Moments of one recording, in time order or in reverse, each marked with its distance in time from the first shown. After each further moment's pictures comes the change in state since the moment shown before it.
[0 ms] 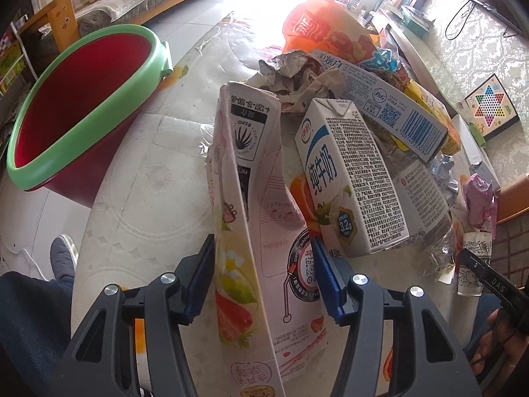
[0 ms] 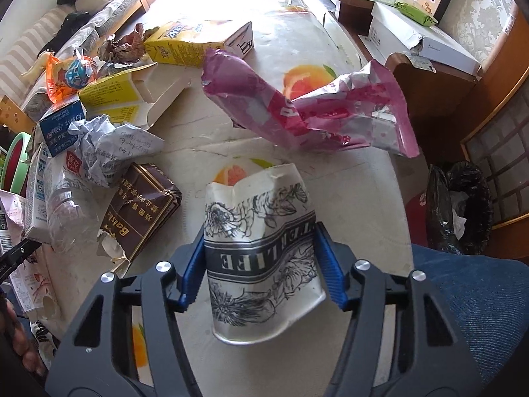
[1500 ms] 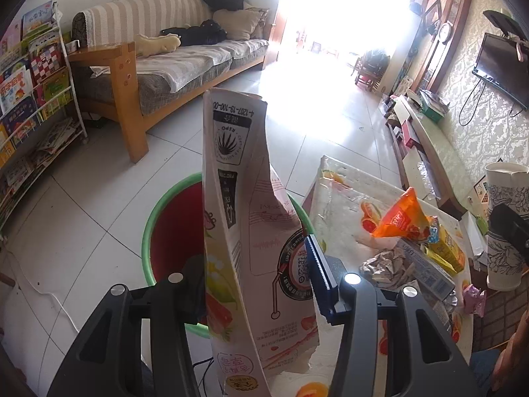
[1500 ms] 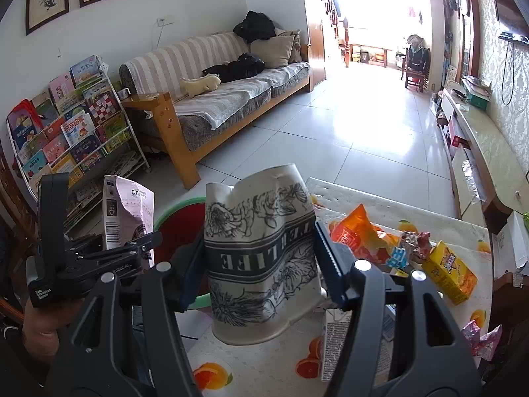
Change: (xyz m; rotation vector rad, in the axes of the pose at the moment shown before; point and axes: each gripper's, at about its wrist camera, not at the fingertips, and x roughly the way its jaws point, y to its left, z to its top) left arm -0.129 0.177 0.114 -0.099 -0.326 0.044; right arm -0.158 0.319 0.071 -0.487 -0.402 0.417
